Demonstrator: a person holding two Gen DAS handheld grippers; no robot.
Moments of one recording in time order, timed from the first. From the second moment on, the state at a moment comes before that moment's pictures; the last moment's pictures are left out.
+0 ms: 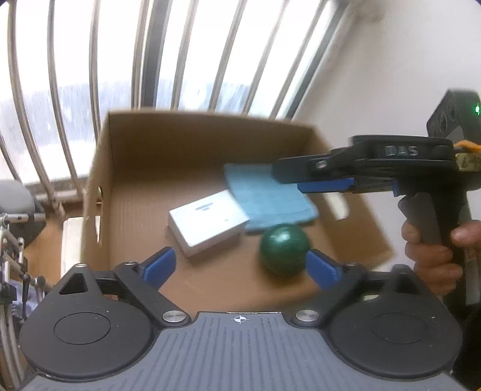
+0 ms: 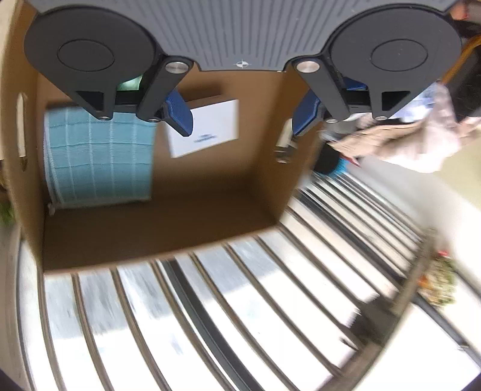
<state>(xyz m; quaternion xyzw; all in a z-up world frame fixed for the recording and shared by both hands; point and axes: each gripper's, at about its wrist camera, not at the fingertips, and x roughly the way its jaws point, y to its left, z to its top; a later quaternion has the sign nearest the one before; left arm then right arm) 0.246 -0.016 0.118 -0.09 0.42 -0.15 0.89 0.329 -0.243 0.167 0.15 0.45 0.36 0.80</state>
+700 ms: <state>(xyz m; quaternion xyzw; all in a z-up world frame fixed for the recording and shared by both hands) 0.068 0.004 0.038 -0.11 0.30 -0.07 0.95 0.153 -0.221 0.113 0.15 0.39 0.43 0.80</state>
